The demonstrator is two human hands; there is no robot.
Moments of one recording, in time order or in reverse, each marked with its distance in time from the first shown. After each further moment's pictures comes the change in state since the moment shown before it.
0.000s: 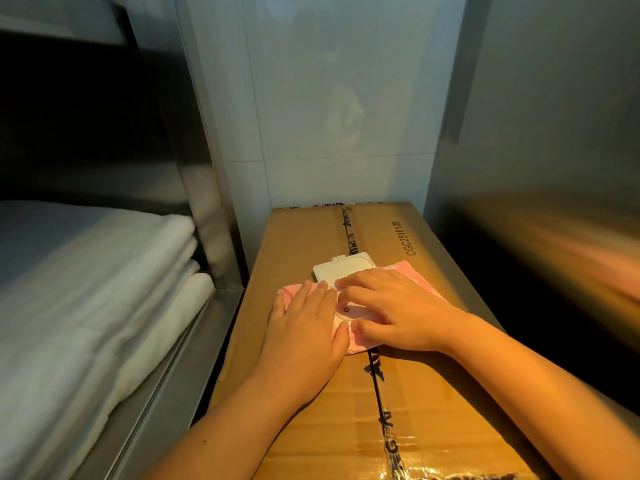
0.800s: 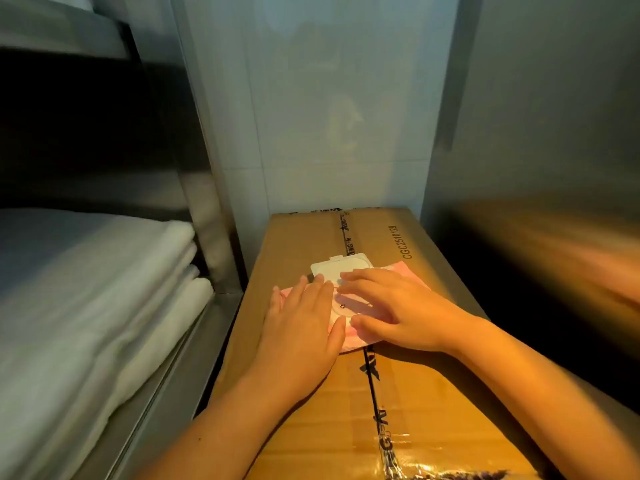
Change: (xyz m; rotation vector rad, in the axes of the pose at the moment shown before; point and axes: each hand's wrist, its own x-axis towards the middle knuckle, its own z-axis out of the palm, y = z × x) left_hand -0.001 0.006 -0.011 0.001 -0.029 -0.042; right_hand -0.014 -0.005 -0.010 0.063 0.098 0.049
